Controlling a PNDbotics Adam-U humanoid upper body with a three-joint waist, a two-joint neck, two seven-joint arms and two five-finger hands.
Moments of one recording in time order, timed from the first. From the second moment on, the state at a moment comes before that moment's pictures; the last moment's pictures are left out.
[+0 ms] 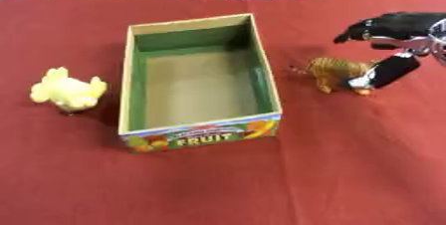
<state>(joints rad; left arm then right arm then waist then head) -0.33 0.64 -0.04 -1.99 -0.24 -0.05 0.47 -0.83 -0.87 0.40 -1.34 0.76 -0.21 0.59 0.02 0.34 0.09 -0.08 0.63</state>
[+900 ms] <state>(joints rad) -0.33 0.64 -0.04 -1.99 -0.24 -0.04 0.47 -0.84 -0.83 0.40 -1.30 0.66 -0.20 0.52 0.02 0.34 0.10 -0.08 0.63</state>
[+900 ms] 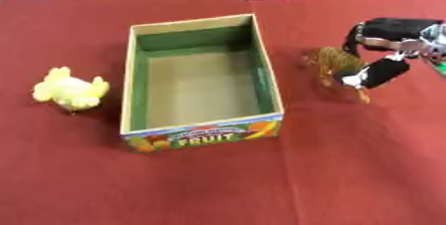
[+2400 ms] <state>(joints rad) -0.32 0.64 -0.04 -1.99 -0.23 -0.05 0.47 -0.94 -0.81 0.36 -1.45 0.49 -0.08 0.45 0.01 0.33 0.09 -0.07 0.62</state>
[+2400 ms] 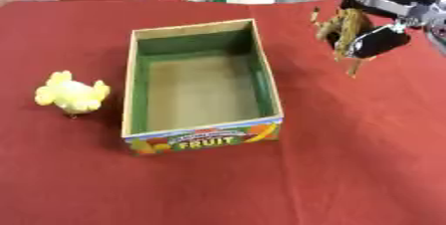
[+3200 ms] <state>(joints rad) -0.37 0.64 -0.05 -1.99 -0.23 -0.05 0.45 -1.22 -0.60 0.42 -1.42 0.53 -0.12 0.50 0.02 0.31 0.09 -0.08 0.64</state>
